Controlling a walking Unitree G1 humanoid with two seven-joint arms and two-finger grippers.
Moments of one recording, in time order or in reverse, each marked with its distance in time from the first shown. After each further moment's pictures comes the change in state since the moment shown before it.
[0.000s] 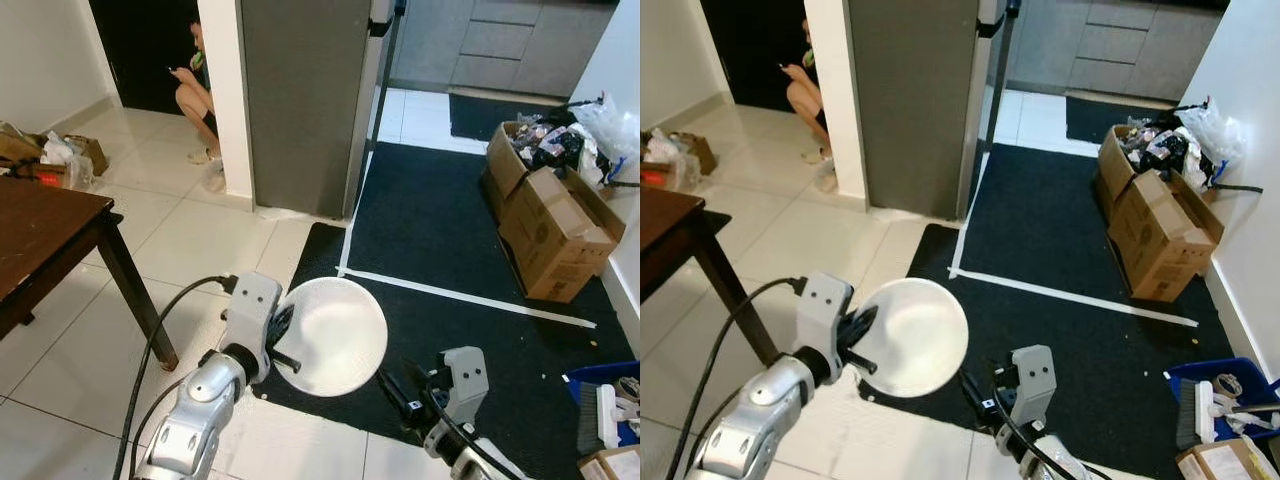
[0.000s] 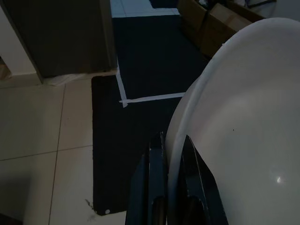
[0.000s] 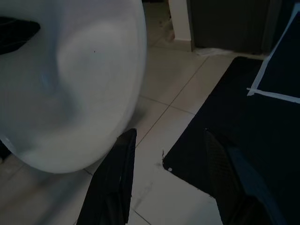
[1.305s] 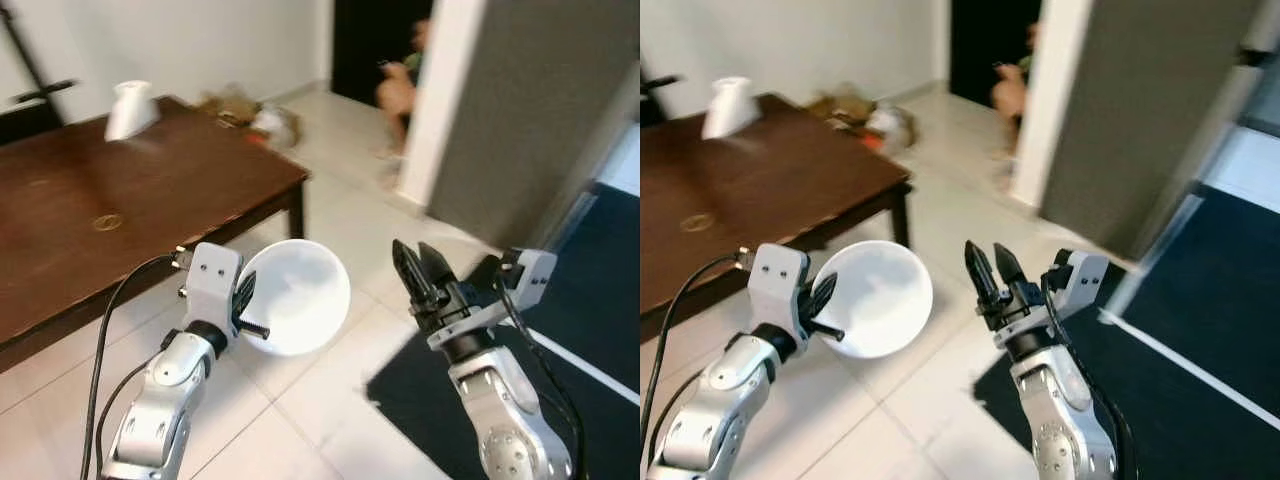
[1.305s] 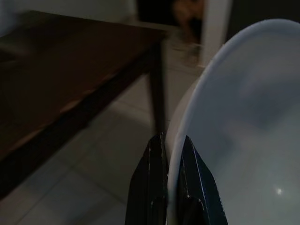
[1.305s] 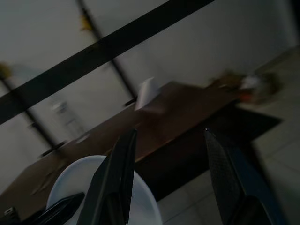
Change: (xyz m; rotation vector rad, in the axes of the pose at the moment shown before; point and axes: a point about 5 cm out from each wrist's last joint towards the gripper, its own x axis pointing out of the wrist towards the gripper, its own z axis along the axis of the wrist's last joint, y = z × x) left arm -0.022 0.038 0.038 0.058 -0.124 0.221; right arm 0.025 0.033 0.134 0.217 -0.464 0.074
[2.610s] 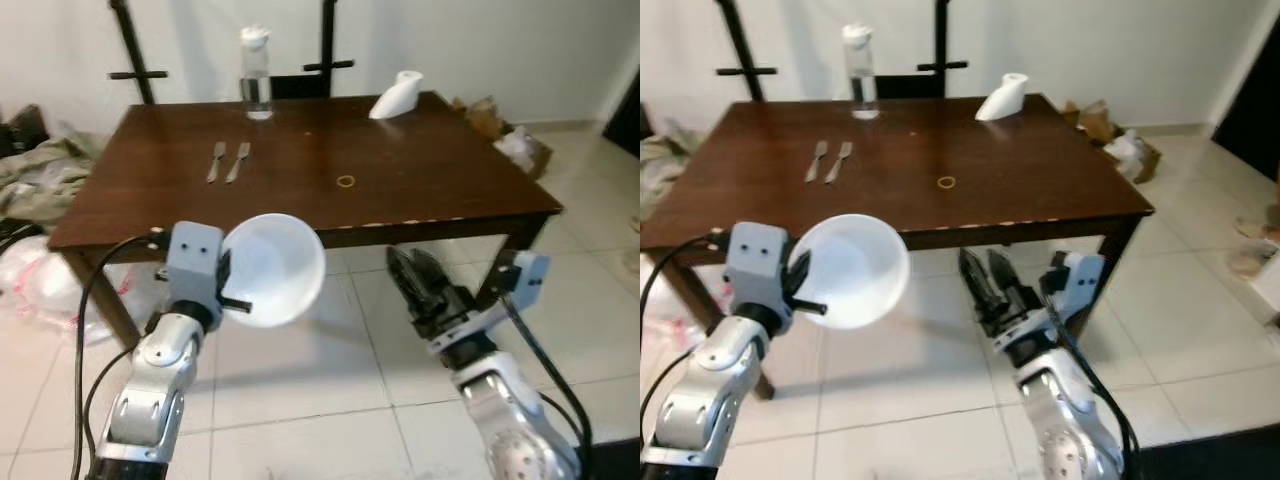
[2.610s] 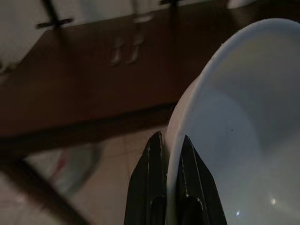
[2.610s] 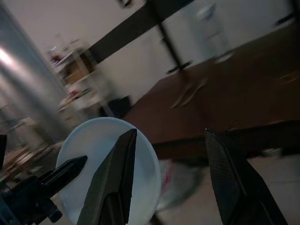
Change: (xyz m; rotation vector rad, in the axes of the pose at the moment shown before) left arm 0.008 0.020 0.012 0.015 -0.018 0.178; right arm -0.005 0.003 -0.005 0.019 0.066 0.048
